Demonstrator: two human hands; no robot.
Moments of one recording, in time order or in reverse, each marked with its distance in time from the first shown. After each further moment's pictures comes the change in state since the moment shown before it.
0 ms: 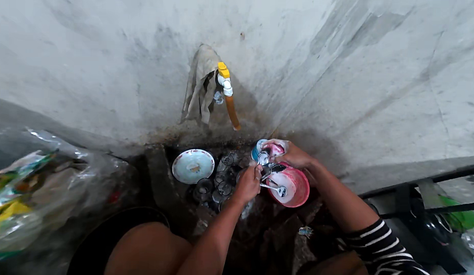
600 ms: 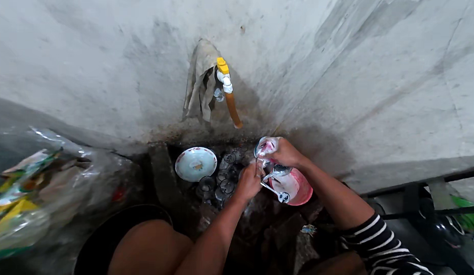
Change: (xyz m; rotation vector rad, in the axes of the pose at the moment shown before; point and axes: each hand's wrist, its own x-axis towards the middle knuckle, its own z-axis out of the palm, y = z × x) left_hand -0.001 0.004 -0.005 -0.066 0.003 -0.012; right_hand 0.020 -0.011 0.024 -0.299 0.131 0.032
